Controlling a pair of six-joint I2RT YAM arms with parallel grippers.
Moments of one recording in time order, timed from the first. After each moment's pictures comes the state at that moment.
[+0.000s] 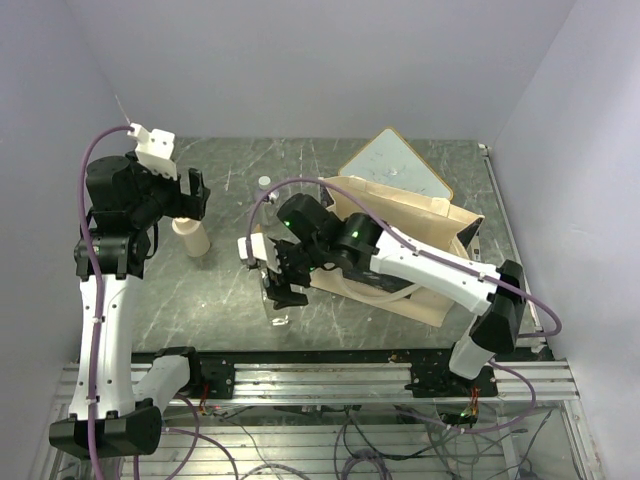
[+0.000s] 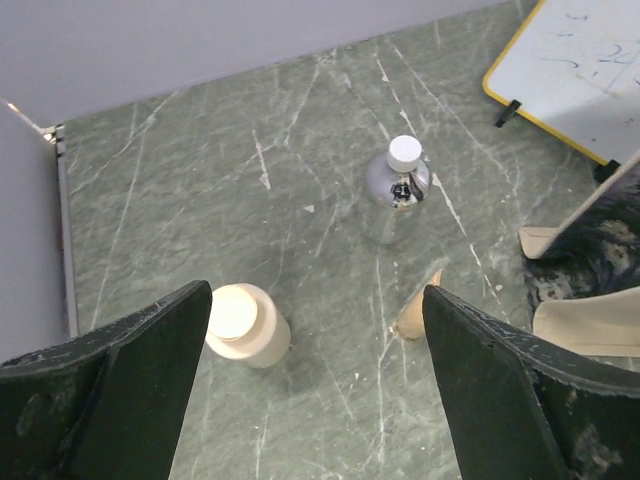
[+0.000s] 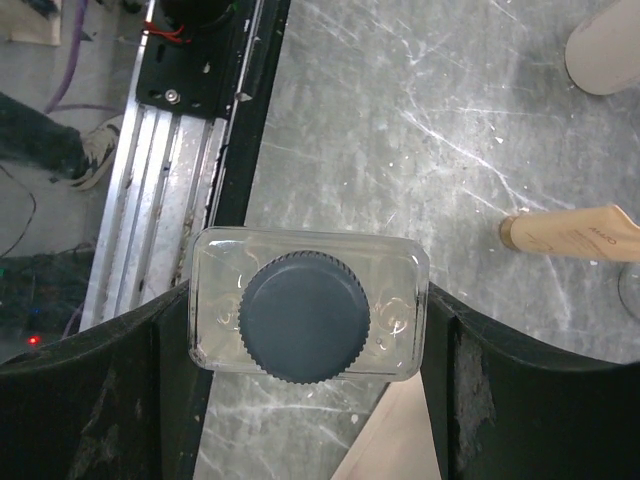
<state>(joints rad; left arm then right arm) 0.06 0.97 1.26 -0.61 0.31 0.15 1.09 1.68 1.60 -0.73 -0.49 -0.53</state>
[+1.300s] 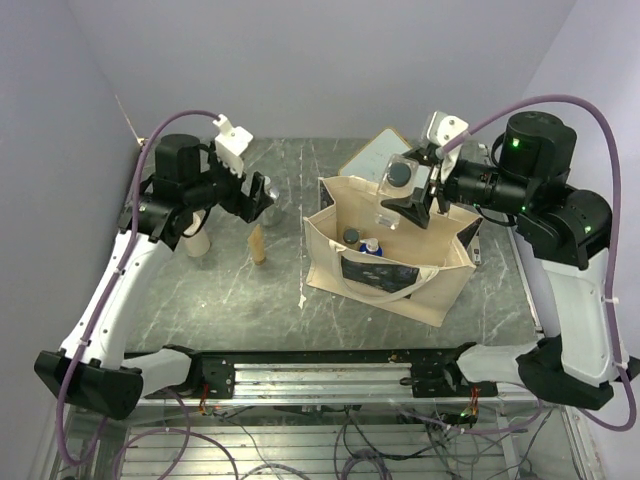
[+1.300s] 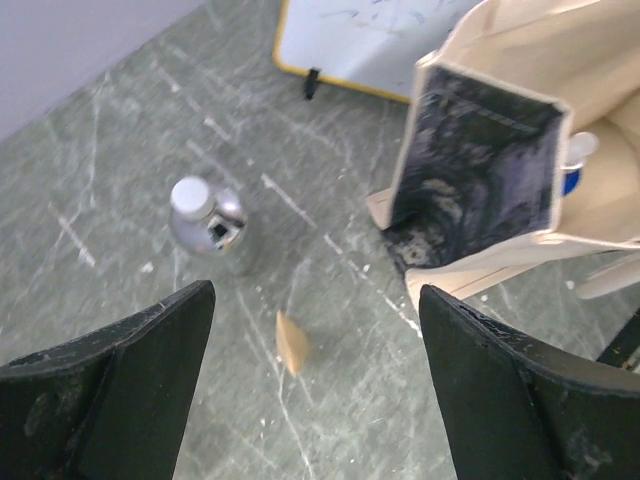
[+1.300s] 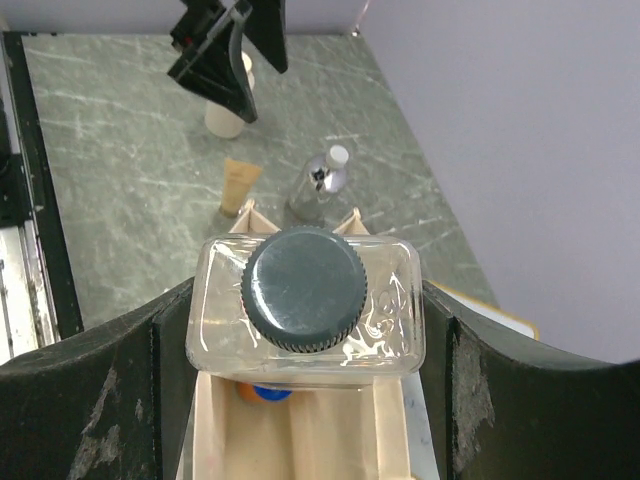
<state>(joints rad) -0.28 1.17 1.32 -0.60 0.41 0.19 0.58 1.30 2.10 -1.07 -0.49 -0.51</state>
